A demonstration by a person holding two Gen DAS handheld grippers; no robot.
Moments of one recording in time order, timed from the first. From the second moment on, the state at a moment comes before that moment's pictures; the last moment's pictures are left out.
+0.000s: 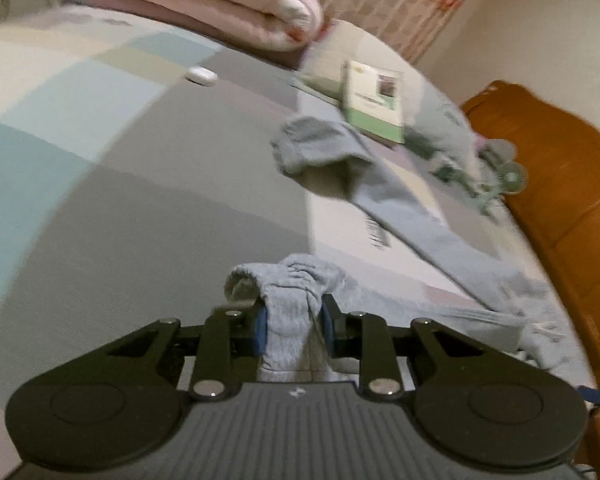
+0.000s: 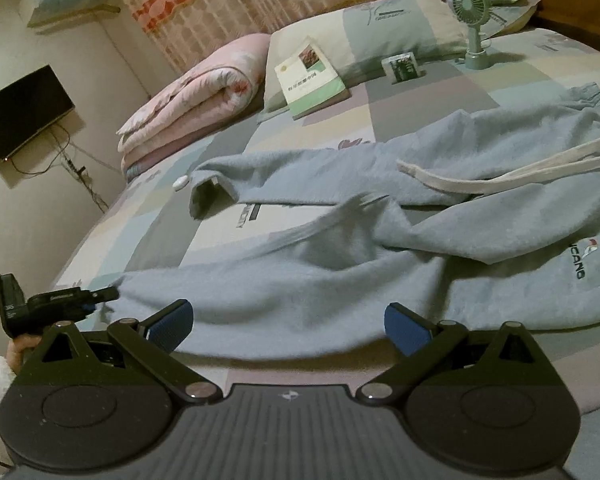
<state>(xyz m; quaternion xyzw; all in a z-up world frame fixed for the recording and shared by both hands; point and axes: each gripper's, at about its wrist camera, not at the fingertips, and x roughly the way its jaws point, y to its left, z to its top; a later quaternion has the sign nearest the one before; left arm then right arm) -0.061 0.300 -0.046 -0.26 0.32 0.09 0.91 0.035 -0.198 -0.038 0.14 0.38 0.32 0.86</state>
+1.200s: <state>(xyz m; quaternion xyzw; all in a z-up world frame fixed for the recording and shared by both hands) -0.045 0.096 -0.067 0.20 0.42 -0.11 0.88 0.055 -0.157 -0.102 -0.28 0.37 0.27 0.84</state>
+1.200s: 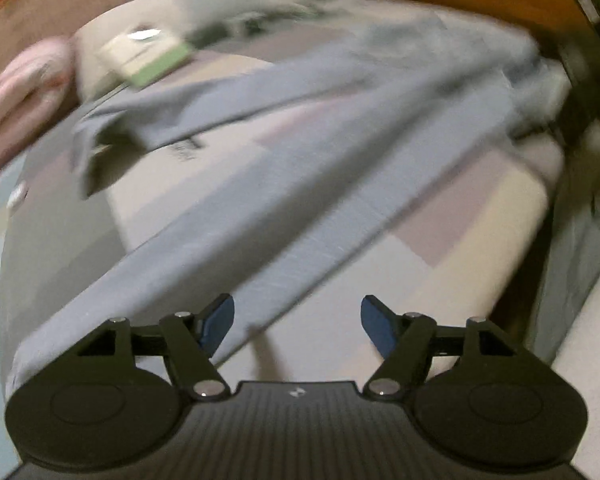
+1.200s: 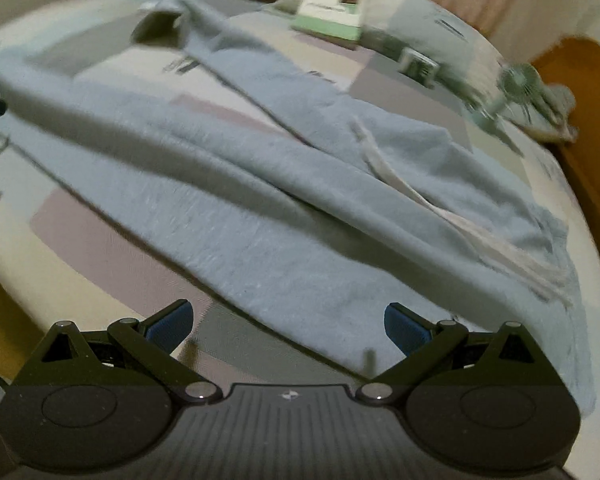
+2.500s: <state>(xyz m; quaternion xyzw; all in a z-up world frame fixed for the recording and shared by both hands) -0.044 0.010 -0.136 0.58 0.27 -0.05 0.77 0.034 -0.120 -0.147 -0.60 0.14 0.24 0.75</state>
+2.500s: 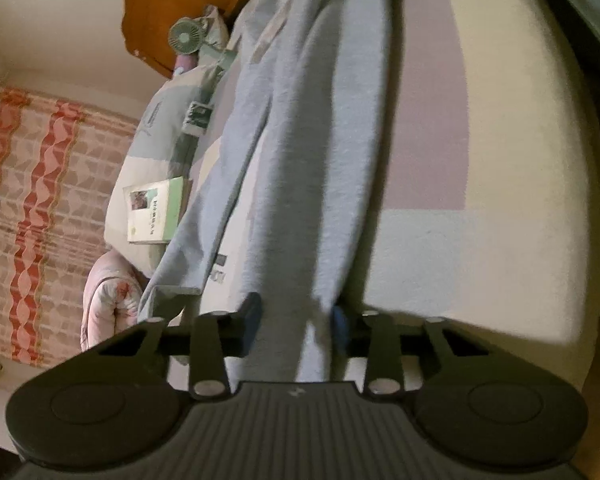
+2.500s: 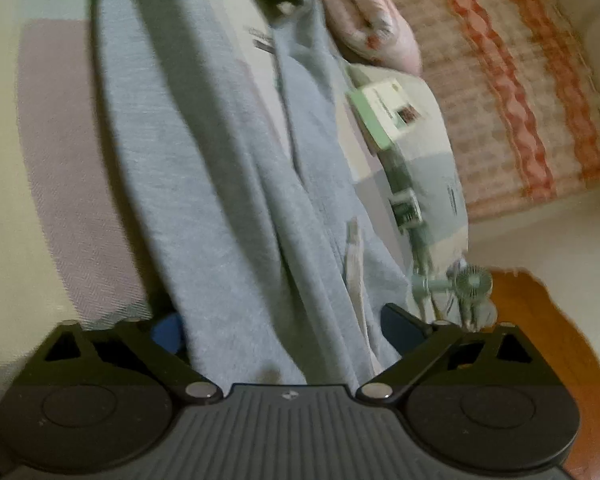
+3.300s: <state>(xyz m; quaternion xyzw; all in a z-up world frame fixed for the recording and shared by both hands) -0.058 0.029 -0.059 0.39 0.36 -0.20 0.82 0.008 -0.142 -0.102 -0.49 0.29 0.37 0.73</state>
